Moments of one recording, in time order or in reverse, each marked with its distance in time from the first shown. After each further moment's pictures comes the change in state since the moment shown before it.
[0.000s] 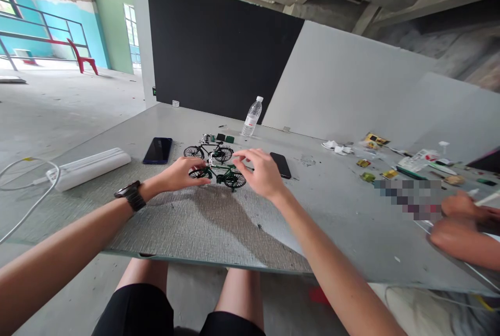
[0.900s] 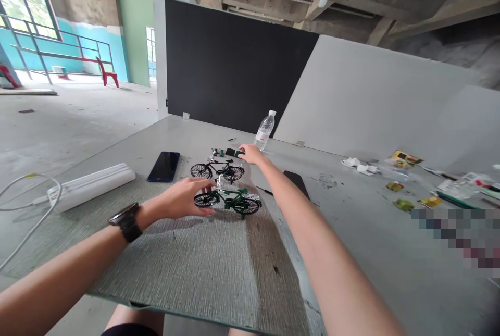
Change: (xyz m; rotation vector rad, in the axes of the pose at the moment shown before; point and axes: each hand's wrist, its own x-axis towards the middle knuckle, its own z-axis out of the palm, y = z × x) left_hand -0.002 -0.003 -0.002 0.099 -0.041 -0.027; right_hand 0.150 0.170 0.120 -0.238 -0.373 0.195
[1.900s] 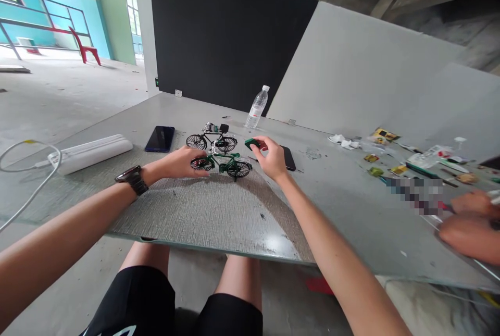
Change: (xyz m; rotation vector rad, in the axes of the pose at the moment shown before) left_hand 0.002 -0.005 -0.001 0.125 -0.133 0.062; right_hand -0.186 -0.040 -0.029 0.422 0.588 -0.105
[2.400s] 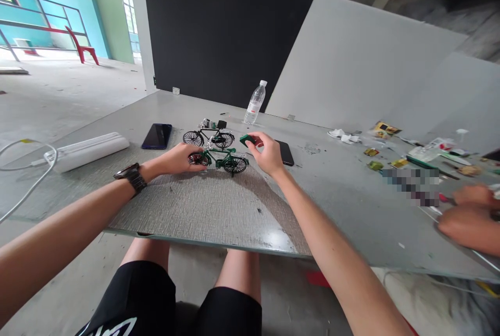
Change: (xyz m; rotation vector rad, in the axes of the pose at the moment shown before) left_hand 0.002 -0.006 0.008 -0.041 0.048 -0.010; right_hand -0.001 -0.009 -0.001 0.030 -0.035 0.007
